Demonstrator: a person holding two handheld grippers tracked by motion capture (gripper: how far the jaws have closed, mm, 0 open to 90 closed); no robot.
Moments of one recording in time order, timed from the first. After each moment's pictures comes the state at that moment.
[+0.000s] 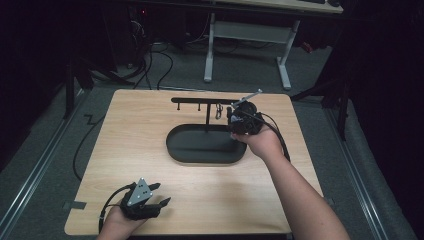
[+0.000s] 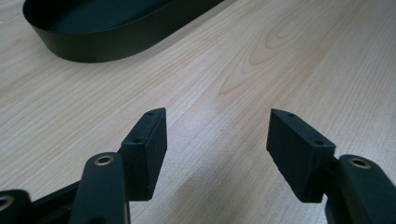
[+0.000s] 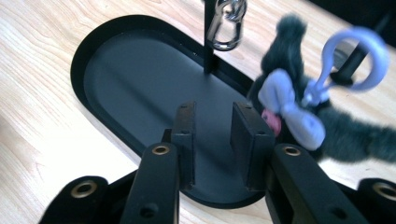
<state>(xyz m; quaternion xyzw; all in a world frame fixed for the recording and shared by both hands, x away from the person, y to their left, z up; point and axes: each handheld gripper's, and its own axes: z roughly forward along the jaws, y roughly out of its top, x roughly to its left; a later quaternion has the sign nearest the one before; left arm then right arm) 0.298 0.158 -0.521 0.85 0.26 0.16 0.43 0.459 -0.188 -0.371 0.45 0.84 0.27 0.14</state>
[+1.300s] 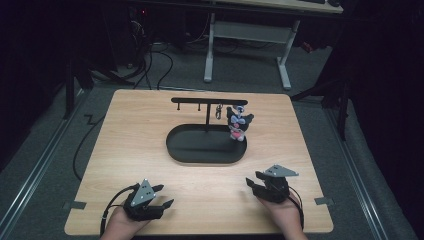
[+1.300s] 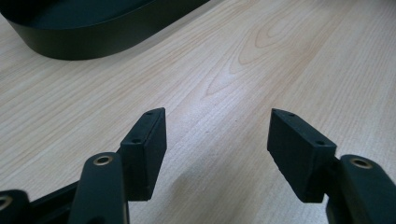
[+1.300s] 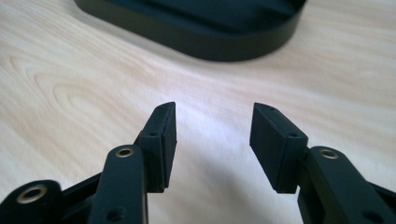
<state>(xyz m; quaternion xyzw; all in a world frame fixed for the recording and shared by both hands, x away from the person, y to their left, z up) 0.297 0.151 -0.523 0.85 0.27 0.14 0.43 0.310 -0.267 -0.503 0.47 0.78 0.37 0.20</state>
